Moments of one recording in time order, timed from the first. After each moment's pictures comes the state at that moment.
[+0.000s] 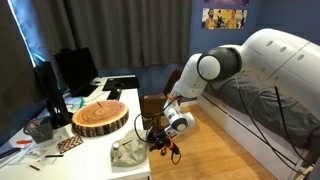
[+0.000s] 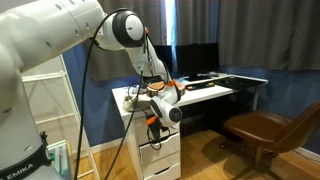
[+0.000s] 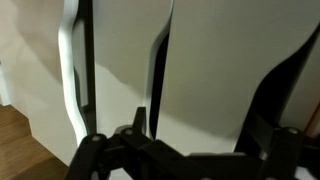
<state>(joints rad) 0.26 1.09 -0.02 -1.69 1.86 2.29 -1.32</state>
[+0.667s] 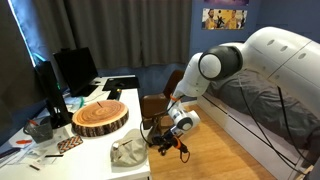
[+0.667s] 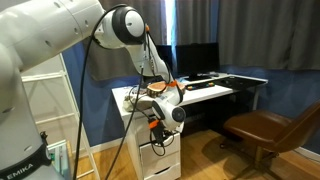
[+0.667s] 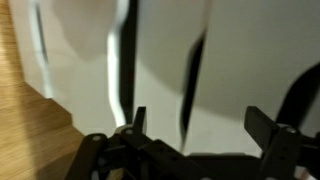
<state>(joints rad) 0.24 1.07 -0.05 -1.74 1.79 2.35 -1.32</state>
